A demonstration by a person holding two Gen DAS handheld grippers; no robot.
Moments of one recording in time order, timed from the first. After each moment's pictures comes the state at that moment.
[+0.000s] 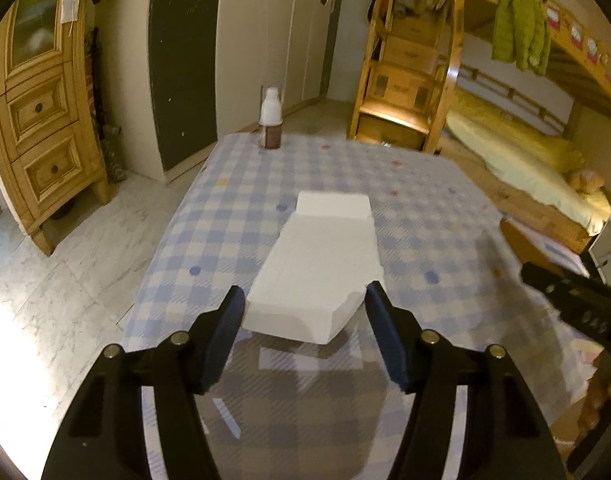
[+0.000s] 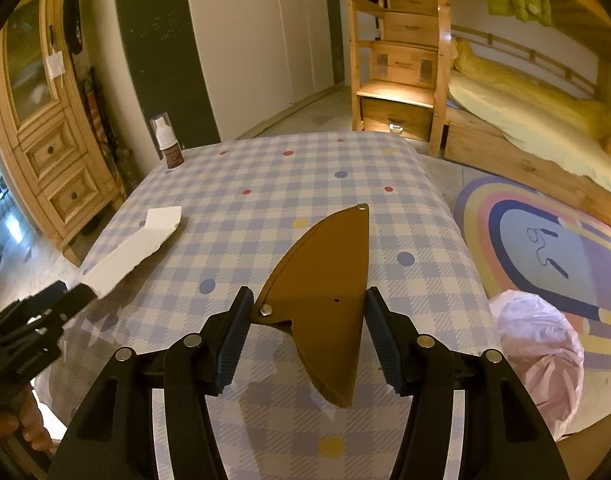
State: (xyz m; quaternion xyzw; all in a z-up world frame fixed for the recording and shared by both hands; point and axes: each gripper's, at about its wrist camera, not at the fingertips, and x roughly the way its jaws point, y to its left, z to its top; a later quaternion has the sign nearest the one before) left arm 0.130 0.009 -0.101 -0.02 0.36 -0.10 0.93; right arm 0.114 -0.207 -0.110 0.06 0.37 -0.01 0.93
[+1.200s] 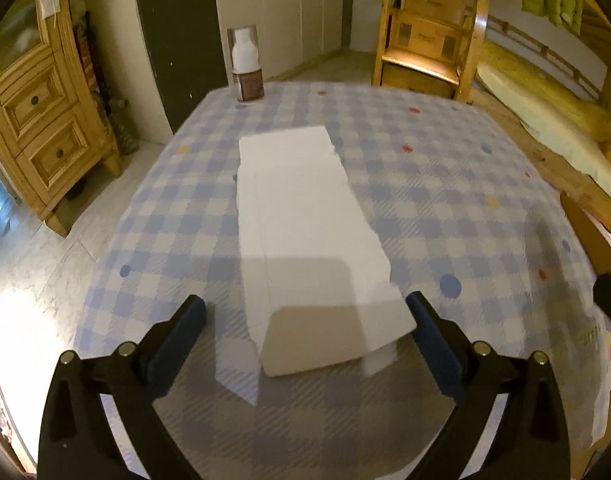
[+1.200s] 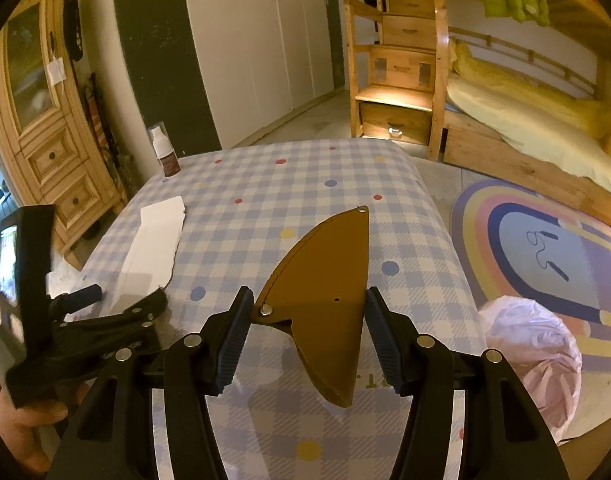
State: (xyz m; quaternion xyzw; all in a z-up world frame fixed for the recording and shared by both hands) left arm 0.187 -0.049 -0.138 0.03 0.45 -0.04 0.89; right arm 0.115 -0.223 -0.104 0.06 0.36 0.00 0.93
